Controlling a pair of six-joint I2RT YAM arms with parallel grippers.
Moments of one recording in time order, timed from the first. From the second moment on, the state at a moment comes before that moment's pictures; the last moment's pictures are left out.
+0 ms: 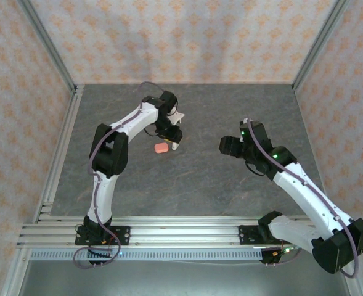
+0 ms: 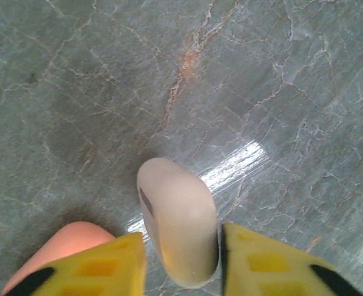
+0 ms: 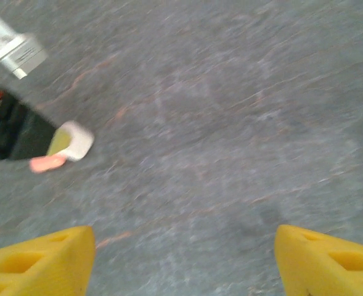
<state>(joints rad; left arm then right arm) -0.41 2.18 1.85 -1.06 0.30 0.00 0.47 1.03 0.95 -0.71 0.11 0.53</state>
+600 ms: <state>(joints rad) -0.22 1.55 1.25 -0.63 -0.07 -0.02 0.17 1.01 0.51 -0.15 0.53 0.28</state>
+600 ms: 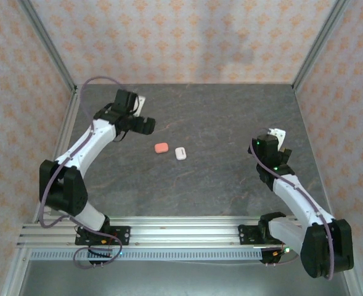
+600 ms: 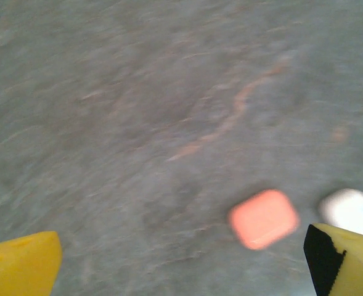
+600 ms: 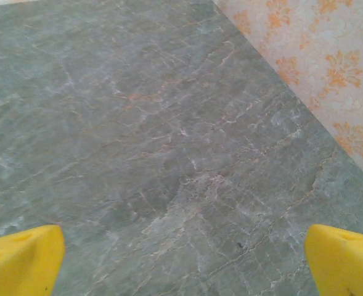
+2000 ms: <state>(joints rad) -0.02 1.49 0.44 0.61 -0.19 -0.04 0.06 1.55 0.36 0.84 0.44 0.20</state>
